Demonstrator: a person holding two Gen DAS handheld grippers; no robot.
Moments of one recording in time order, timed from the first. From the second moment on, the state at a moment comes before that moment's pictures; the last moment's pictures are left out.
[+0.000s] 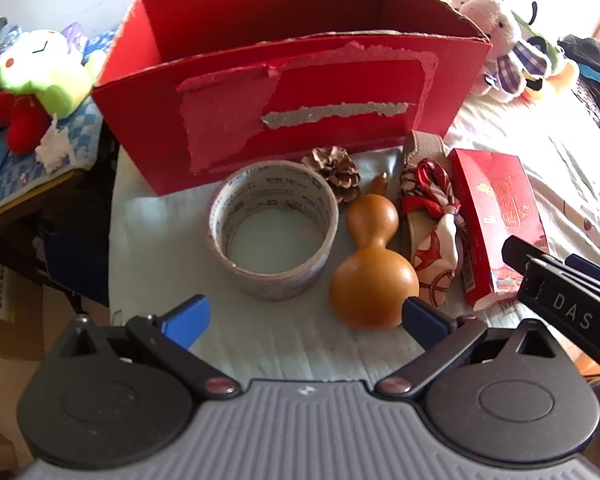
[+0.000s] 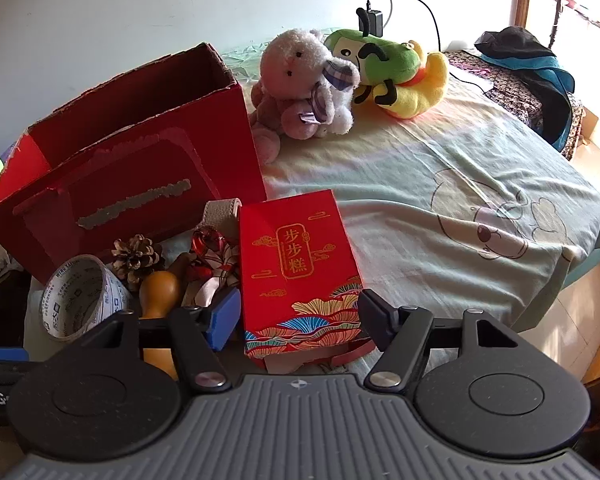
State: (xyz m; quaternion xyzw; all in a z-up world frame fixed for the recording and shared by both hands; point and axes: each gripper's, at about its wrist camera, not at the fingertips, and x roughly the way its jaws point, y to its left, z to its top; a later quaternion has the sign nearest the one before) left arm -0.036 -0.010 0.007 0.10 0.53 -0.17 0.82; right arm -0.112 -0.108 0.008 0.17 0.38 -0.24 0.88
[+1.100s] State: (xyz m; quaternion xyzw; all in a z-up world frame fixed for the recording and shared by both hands) left arm -0.044 -0.068 0.005 0.16 0.50 -0.18 0.83; right arm -0.132 -0.189 -0.009 0.23 0.37 -0.25 0.86
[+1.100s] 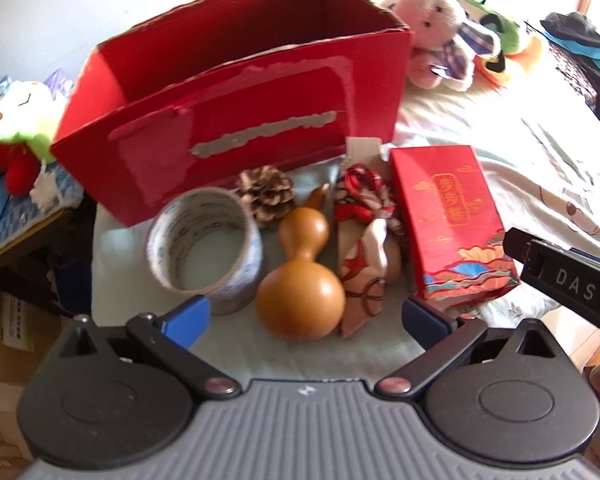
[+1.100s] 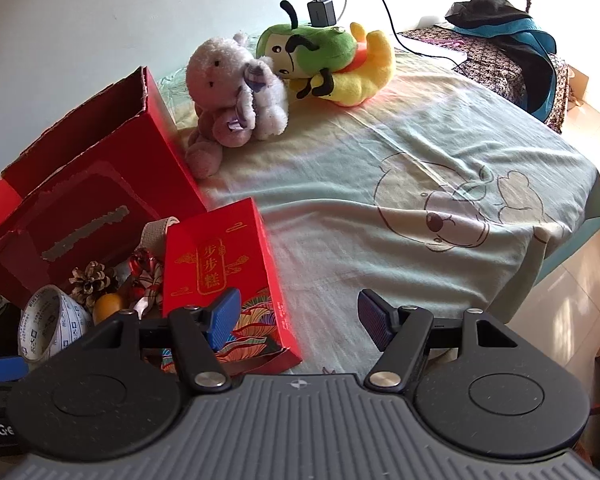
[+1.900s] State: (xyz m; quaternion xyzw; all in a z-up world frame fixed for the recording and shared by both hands) left arm -0.015 -0.135 -0.030 0.06 0.57 -0.34 0.75; right arm -0.060 -0.254 -0.038 0.25 0.47 -0.04 0.85
